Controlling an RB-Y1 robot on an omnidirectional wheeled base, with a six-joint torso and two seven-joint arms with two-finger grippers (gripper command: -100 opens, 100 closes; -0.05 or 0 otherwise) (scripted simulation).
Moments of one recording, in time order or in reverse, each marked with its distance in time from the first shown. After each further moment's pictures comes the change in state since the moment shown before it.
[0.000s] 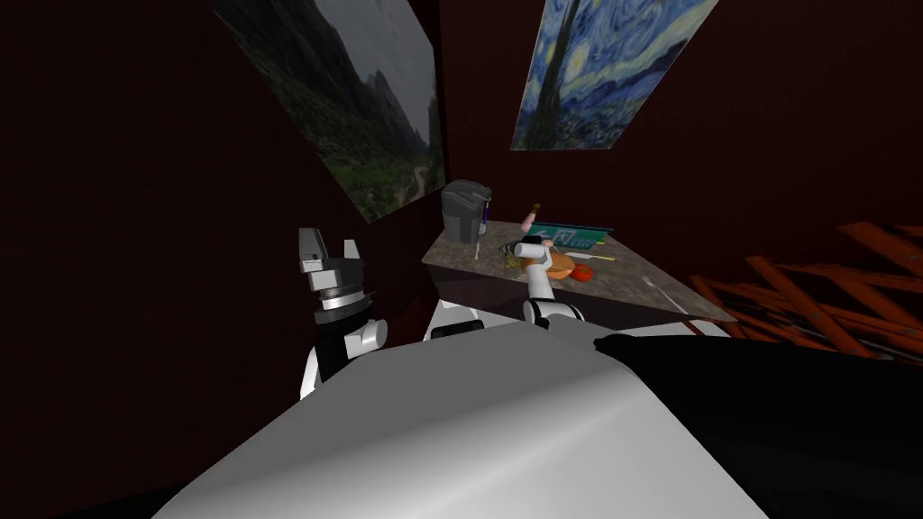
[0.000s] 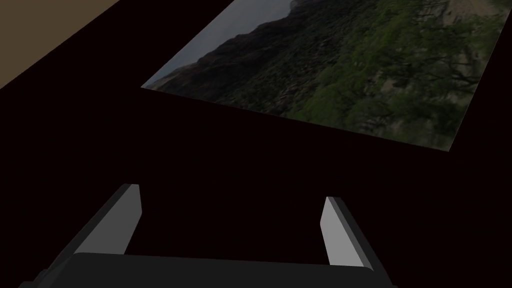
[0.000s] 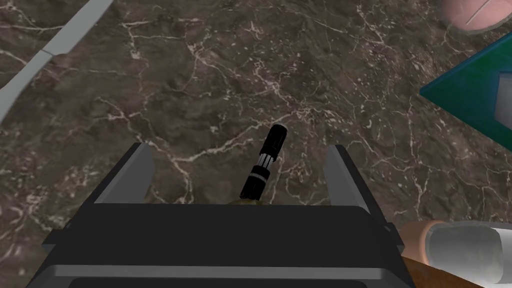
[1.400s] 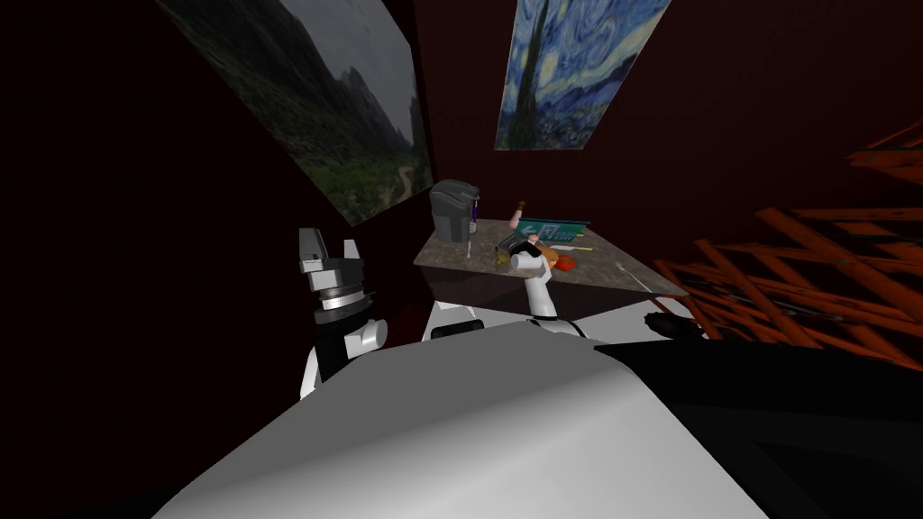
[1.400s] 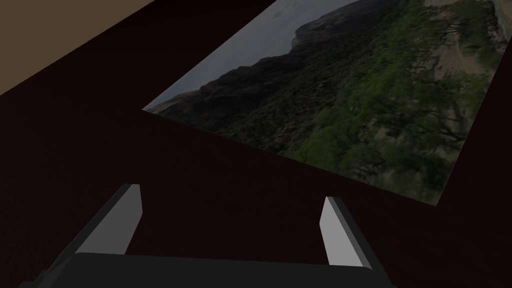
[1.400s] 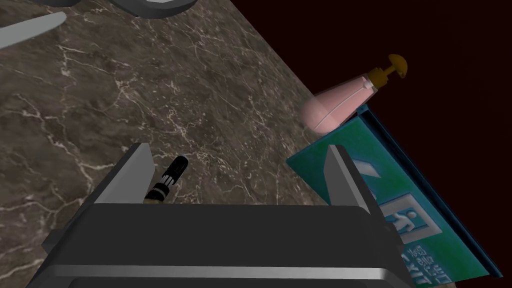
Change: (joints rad) left arm 0.000 0.000 0.000 0.000 0.000 0.000 0.000; right arm 0.193 0.051 0.108 -0.247 0.013 -0.372 0.309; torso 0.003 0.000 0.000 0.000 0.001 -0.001
